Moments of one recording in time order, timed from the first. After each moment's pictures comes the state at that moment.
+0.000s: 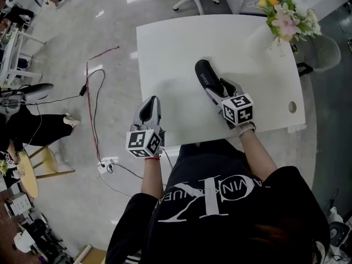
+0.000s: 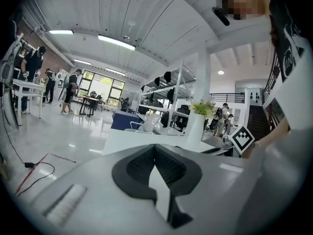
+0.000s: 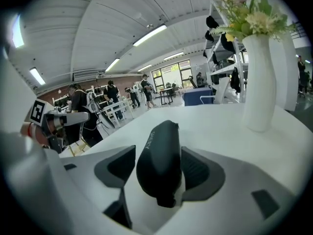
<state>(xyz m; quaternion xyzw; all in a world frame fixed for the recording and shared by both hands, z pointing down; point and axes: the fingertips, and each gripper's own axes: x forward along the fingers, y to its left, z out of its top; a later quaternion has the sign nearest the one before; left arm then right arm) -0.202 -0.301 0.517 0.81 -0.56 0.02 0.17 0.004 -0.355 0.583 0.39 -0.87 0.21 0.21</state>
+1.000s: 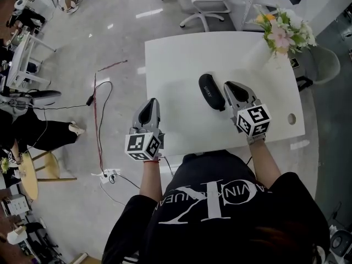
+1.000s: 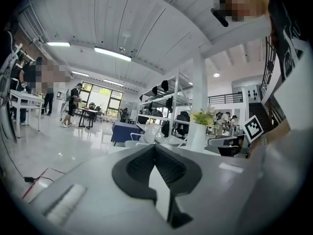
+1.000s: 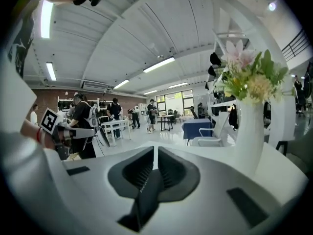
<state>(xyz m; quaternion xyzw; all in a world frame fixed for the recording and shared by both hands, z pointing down) -0.208 -0.320 0.468 0.81 -0.57 -0.01 0.11 0.035 -0.375 0.469 0.42 -0.90 0.08 0.10</state>
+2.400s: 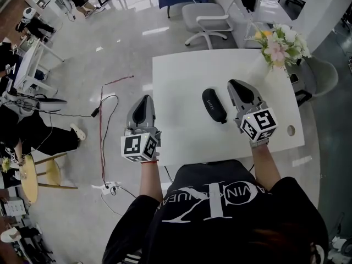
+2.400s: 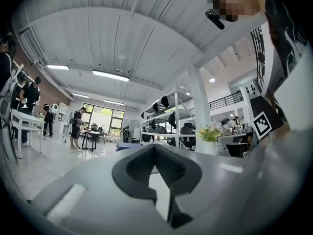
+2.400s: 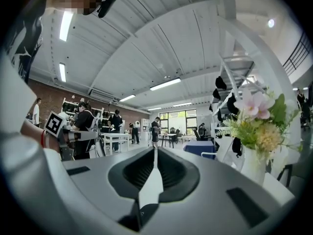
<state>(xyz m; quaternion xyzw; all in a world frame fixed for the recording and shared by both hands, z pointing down) -0.234 -0.335 0.378 0.80 -0.60 -0.05 0.01 0.026 -0.382 0.371 0.42 -0.91 -0.01 0.01</state>
